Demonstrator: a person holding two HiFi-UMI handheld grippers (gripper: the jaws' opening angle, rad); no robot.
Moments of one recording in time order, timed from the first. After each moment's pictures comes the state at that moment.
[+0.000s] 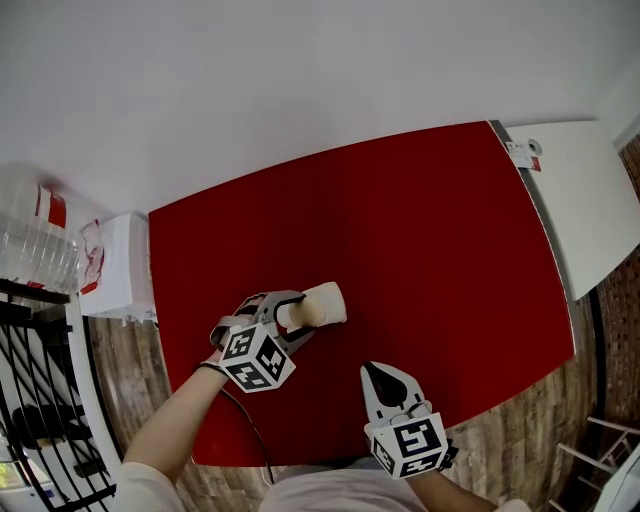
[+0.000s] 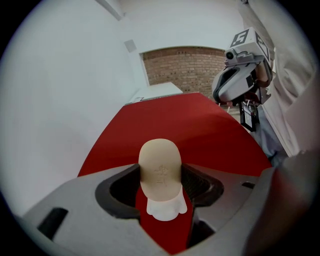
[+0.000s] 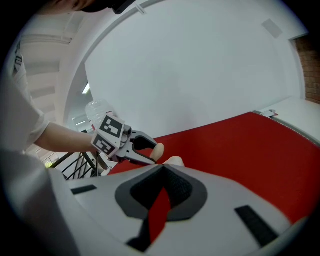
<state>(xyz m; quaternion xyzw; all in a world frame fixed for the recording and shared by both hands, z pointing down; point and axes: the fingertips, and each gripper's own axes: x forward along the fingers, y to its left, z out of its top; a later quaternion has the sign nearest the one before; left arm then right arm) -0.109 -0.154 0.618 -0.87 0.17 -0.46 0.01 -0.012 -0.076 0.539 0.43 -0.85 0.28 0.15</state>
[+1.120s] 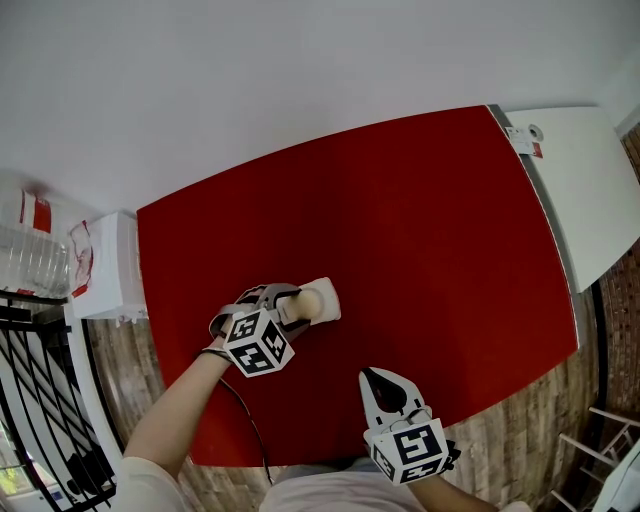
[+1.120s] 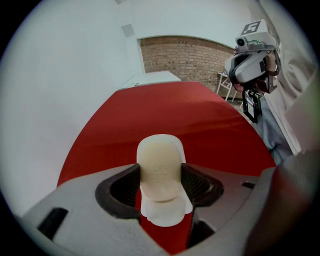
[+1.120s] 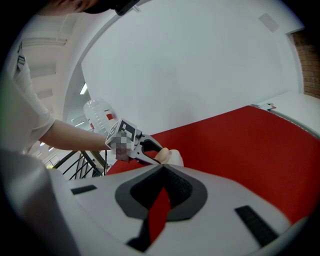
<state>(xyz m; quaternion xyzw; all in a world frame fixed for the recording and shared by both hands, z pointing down) -0.111 -0.163 0.679 -0.85 0.13 -0.50 -0.03 -0.003 -0.069 0.560 0.43 -0.84 0.30 0.16</state>
